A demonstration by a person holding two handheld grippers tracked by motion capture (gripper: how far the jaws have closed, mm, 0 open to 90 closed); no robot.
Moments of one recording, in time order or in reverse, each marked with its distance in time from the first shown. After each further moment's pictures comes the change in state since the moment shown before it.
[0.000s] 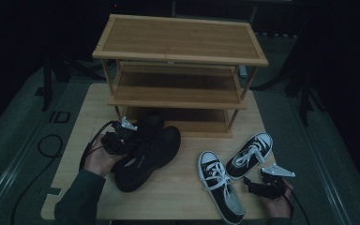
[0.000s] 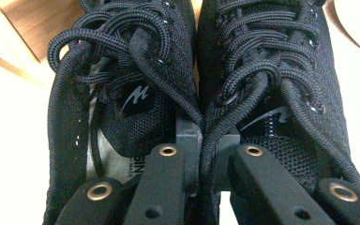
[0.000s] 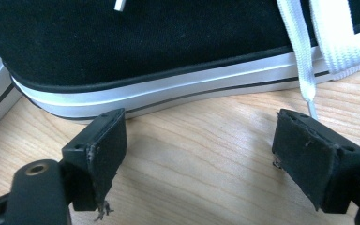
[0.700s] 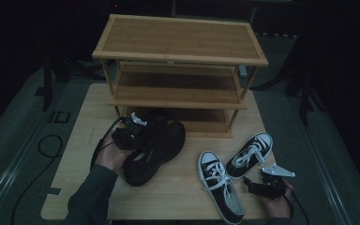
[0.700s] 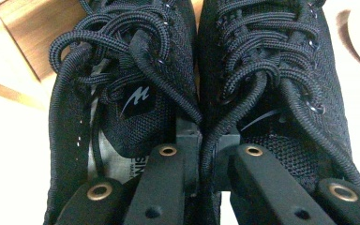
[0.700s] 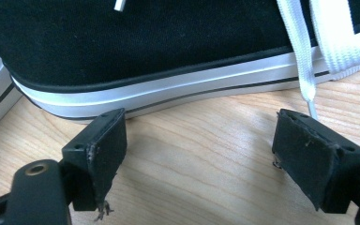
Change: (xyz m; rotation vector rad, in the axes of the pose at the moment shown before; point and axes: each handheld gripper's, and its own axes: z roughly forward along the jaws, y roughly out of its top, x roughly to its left) left arm -0.009 0.024 0.018 0.003 0.047 -0.016; right arm 0.000 0.000 0.000 0.000 0.000 0.000
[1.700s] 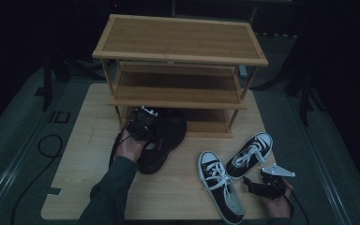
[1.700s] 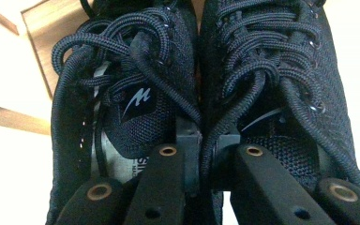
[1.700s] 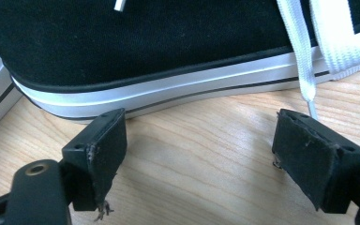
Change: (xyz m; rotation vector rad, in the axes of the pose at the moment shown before) left arm -0.006 0.036 0.043 0.011 0.146 -0.121; right arm 0.000 0.000 0.000 0.000 0.000 0.000
